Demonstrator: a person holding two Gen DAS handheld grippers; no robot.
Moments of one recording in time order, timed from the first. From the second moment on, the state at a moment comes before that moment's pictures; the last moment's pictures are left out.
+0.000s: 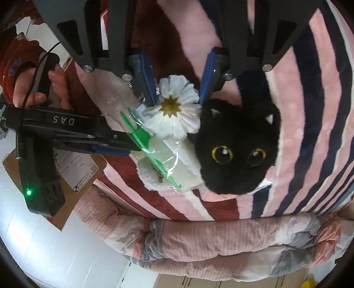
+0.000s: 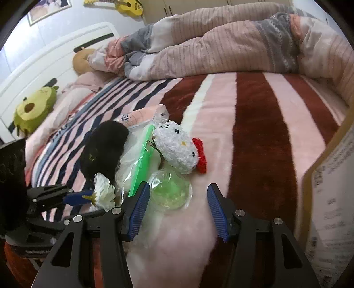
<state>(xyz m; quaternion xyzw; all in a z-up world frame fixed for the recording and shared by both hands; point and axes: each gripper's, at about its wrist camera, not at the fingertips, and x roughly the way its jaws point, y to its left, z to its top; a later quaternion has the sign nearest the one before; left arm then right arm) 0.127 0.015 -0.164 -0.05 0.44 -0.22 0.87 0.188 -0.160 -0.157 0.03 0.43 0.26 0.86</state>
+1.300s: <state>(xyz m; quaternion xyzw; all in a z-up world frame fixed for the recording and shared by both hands) 0.039 -0.033 -0.004 0.02 0.32 -0.19 0.93 0.077 -0.235 0.014 0.02 0.26 0.31 0.91</state>
